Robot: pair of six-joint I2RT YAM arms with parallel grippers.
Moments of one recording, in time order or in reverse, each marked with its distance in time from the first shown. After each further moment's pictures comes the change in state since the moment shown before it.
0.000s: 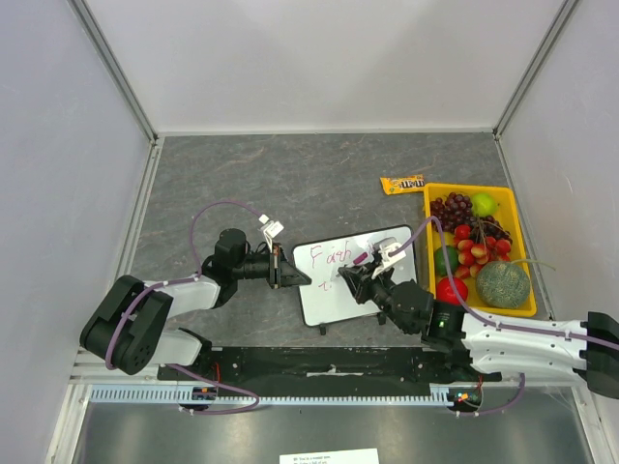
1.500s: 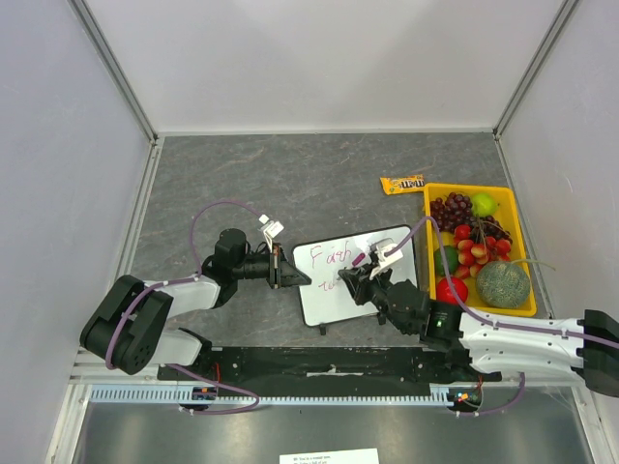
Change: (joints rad) left arm 0.000 0.000 0.000 -0.001 0.000 0.000; right arm 0.000 0.024 0.005 -0.039 0.013 0.023
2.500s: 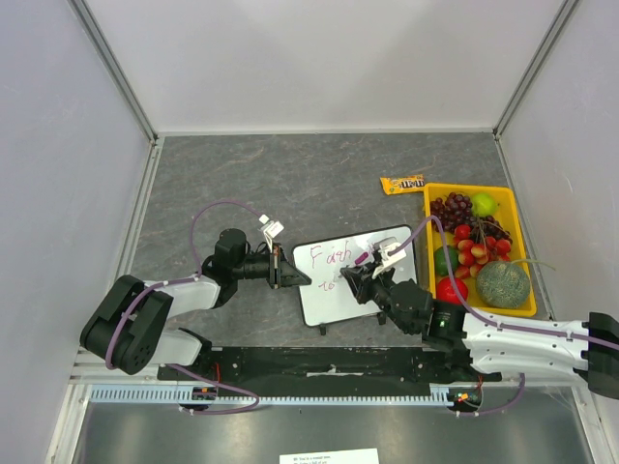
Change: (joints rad) left arm 0.000 0.001 0.000 0.000 0.001 0.000; right arm 0.000 -0.021 0.014 -0.013 0.002 -0.010
